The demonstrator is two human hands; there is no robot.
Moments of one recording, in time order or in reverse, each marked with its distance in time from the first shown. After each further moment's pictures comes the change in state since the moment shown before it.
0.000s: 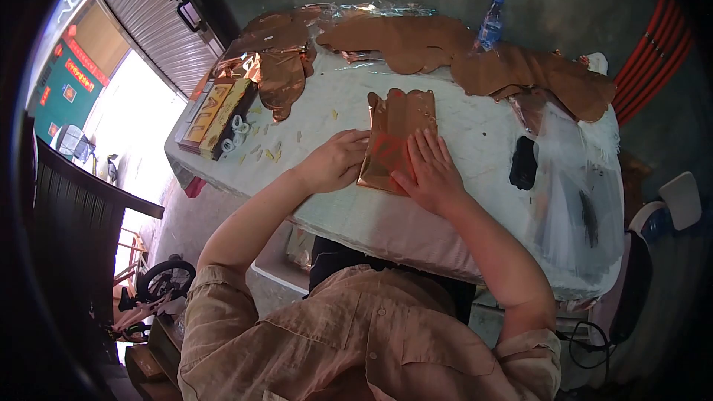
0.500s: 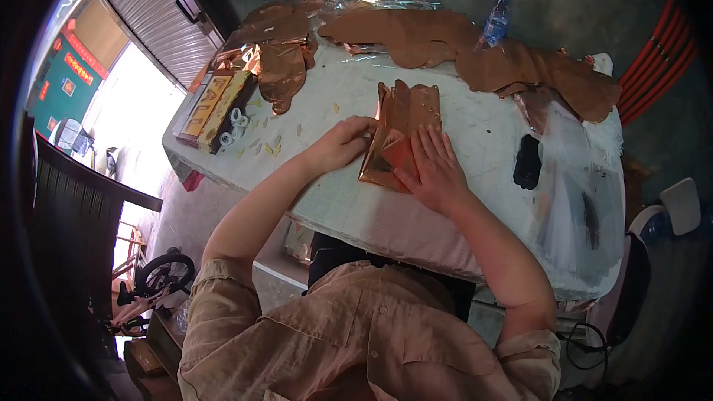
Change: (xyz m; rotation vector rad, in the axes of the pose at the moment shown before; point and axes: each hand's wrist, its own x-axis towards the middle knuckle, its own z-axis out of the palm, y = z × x) left_hand 0.014 -0.011 0.008 -0.579 0.040 -0.454; right_hand 0.000 -0.003 -0.003 0.011 -0.014 0.008
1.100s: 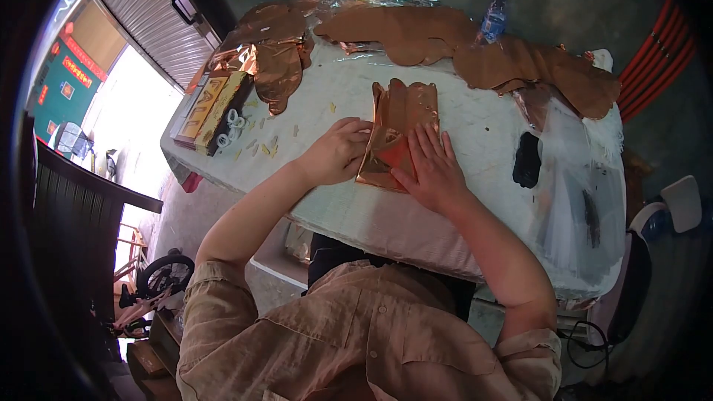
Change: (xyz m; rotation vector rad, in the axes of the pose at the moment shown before) left_hand -0.009 0.014 -0.001 0.684 0.010 0.523; right_hand 0.000 -0.001 -0.001 -0.015 -0.030 0.019
